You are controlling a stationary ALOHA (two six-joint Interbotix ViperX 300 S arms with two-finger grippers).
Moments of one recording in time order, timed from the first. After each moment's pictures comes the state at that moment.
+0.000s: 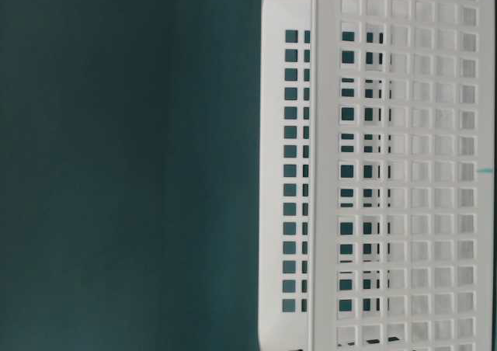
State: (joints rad) left arm 0.00 -0.97 1.17 0.00 -0.29 0.00; right arm 0.00 -0.97 1.17 0.00 -0.29 0.00
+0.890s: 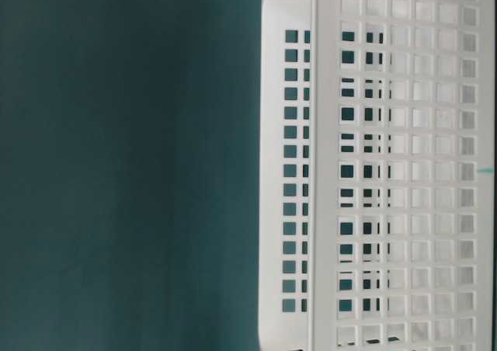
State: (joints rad) left arm 0.04 -0.86 0.81 0.01 0.31 -0.96; right arm -0.30 -0.77 0.80 0.46 0.45 0.64
